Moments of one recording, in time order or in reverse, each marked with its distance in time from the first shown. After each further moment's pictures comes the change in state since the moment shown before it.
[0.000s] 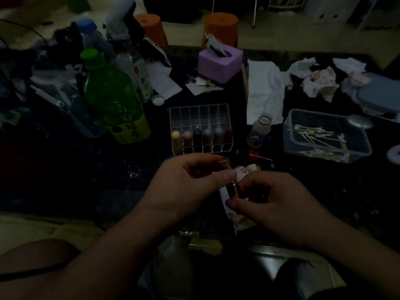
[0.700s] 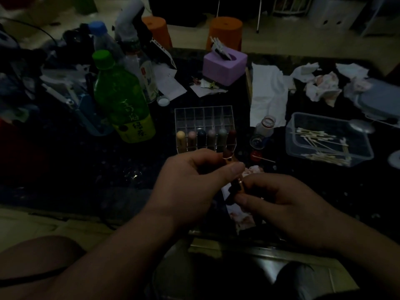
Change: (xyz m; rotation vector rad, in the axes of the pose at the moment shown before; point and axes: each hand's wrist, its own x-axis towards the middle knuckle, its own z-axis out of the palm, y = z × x) left_hand -0.013 0.015 0.008 -0.049 0.083 0.079; right_hand -0.004 -0.009 -0.010 0.074 -0.209 -0.135
